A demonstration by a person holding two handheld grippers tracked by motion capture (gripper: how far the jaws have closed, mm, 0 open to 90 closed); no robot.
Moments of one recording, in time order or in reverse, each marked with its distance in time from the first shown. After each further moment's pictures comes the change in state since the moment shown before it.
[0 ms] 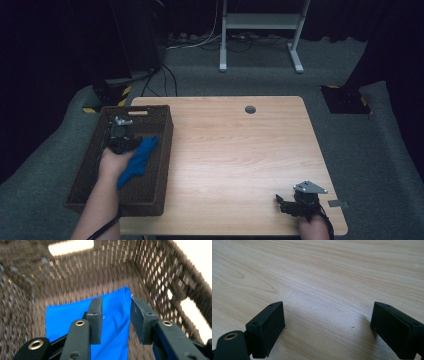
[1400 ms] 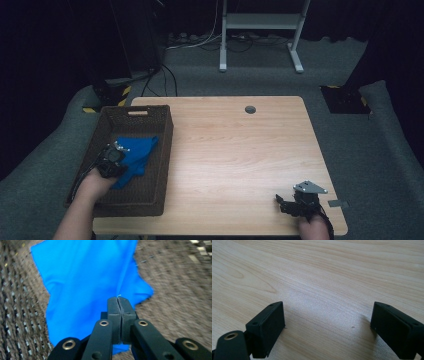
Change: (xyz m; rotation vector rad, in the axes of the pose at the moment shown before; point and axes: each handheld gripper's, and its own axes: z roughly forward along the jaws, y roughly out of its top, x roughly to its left) left arm -0.003 -0.055 -0.017 0.272 -0.043 0.278; right arm 0.000 0.000 0.000 0.000 0.000 0.000
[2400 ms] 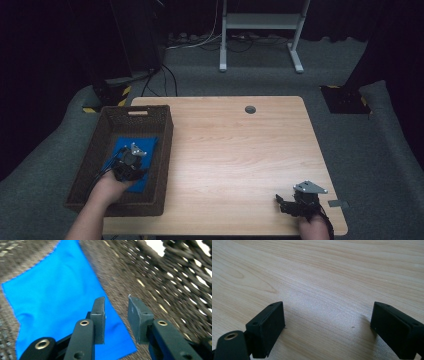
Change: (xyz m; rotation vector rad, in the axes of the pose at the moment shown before) left arm -0.038 0.018 -0.009 -0.122 -0.023 0.038; right arm 0.000 0.000 0.000 0.000 0.000 0.001
